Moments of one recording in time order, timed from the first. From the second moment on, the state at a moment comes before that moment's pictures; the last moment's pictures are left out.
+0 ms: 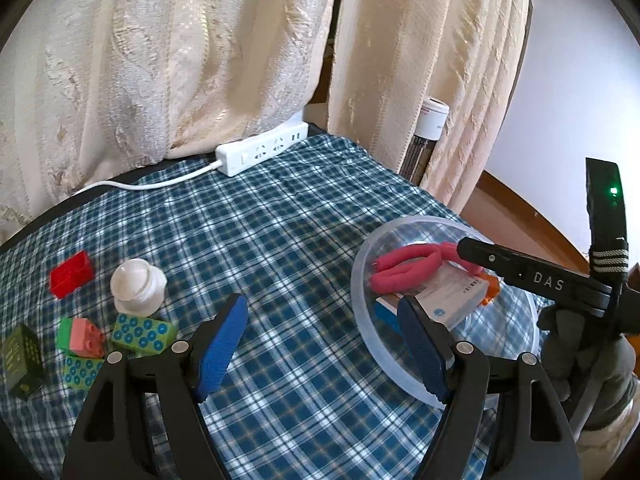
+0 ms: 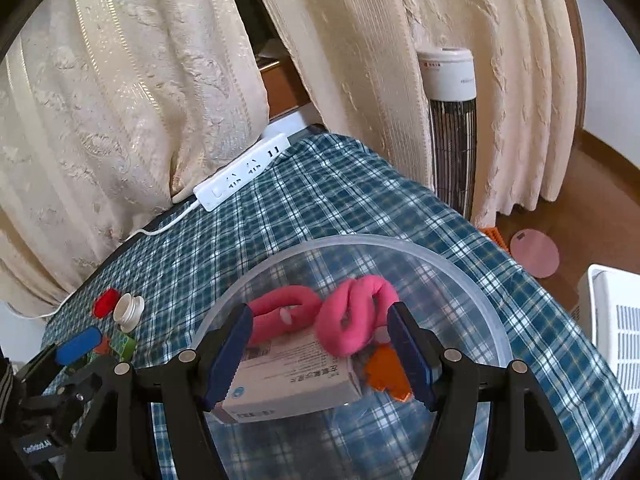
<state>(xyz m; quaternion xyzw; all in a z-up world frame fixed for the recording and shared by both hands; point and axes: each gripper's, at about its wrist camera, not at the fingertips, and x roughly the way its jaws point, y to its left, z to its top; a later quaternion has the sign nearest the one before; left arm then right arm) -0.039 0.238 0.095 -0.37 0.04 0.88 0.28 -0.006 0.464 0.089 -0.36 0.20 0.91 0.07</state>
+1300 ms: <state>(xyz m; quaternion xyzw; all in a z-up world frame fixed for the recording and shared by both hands) -0.022 0.113 0.088 -0.36 0.05 0.92 0.16 -0.006 0.316 0.101 -0.36 0.14 0.92 -0.01</state>
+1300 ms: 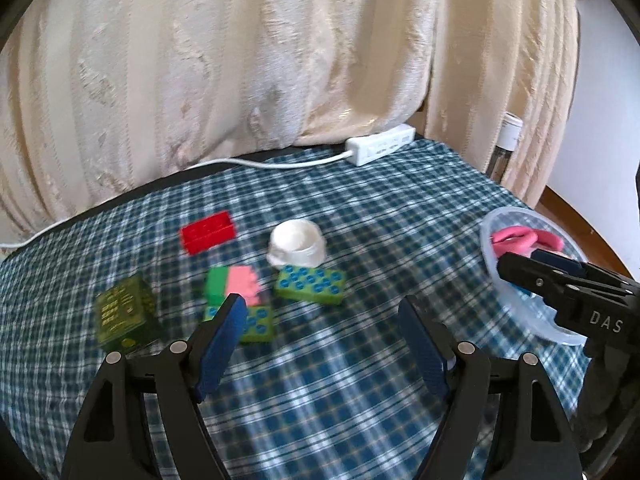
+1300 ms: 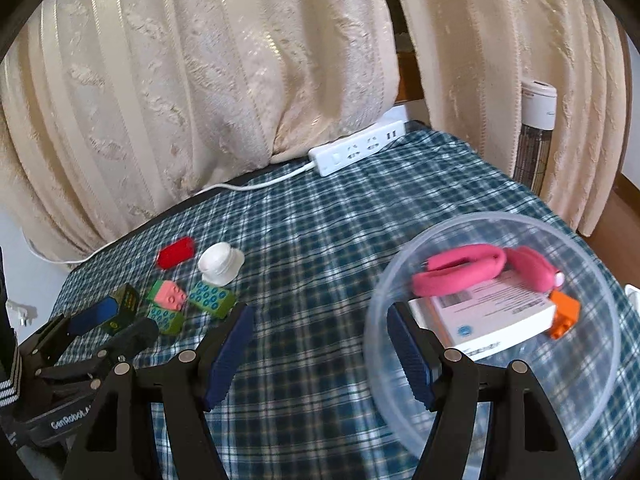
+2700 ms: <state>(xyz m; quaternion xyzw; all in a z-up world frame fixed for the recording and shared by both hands) -0.082 0.061 0.022 -0.44 0.02 0.89 0.09 -0.047 0.269 0.068 -0.41 0.14 0.90 -0.08</state>
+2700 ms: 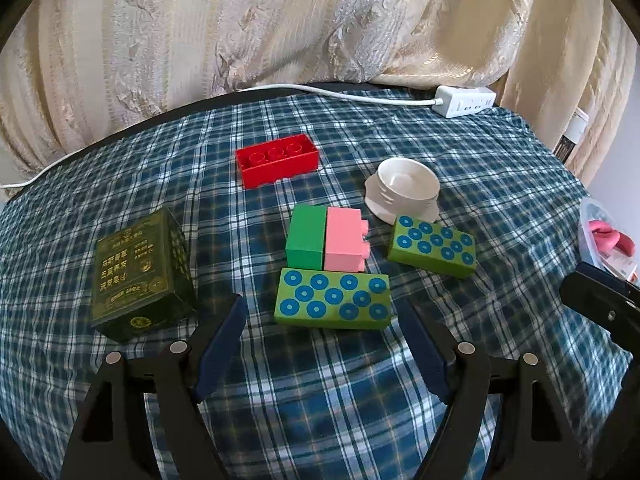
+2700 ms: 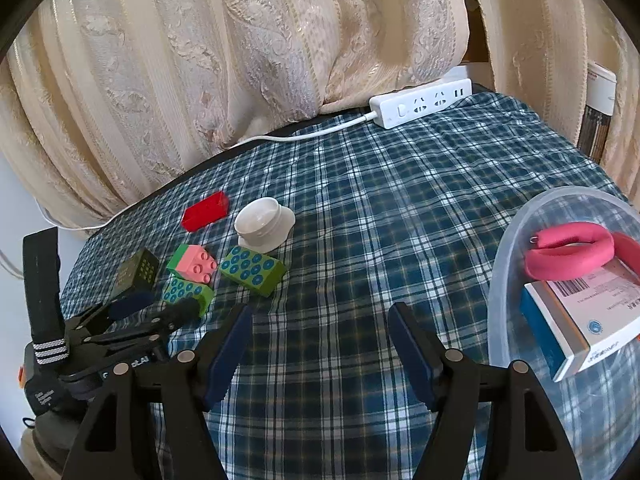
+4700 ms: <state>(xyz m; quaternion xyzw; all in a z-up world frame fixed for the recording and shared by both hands) -0.045 0.001 0.046 -0.42 -0.01 0.91 0.04 -0.114 0.187 0.044 -0.46 0.09 0.88 -0.06</state>
